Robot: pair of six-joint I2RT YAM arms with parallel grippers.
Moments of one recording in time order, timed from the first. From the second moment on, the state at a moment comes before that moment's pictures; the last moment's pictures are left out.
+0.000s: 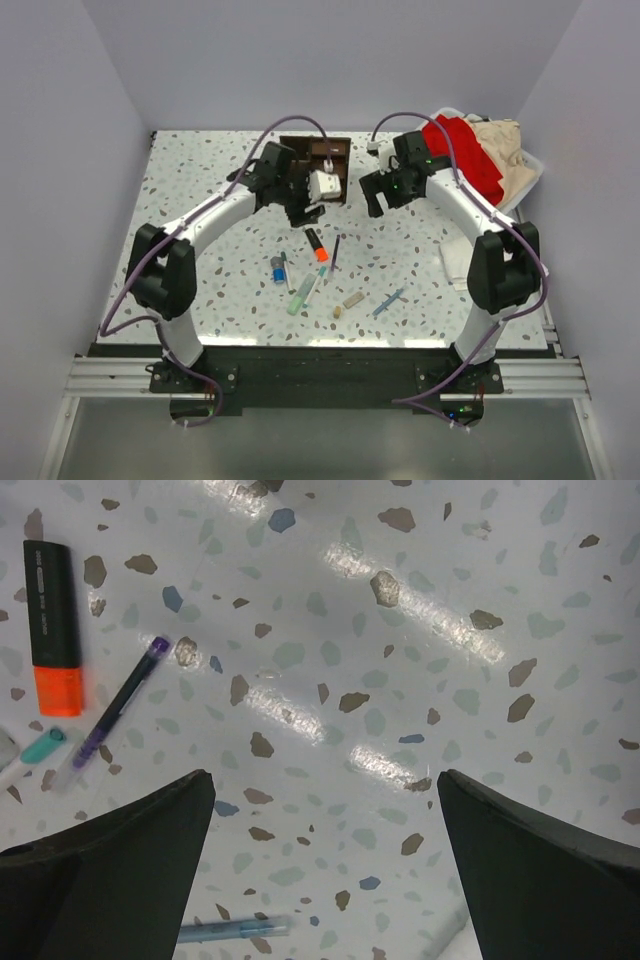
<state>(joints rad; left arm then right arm) -0.48 1.78 1.45 -0.47 0.50 0.74 0.31 1.81 1.53 -0.72 -0.14 -0.14</state>
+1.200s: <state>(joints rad) -0.53 2.23 1.77 -1.09 0.59 1.93 0.10 1.70 1.43 -0.86 -0.47 -0.29</state>
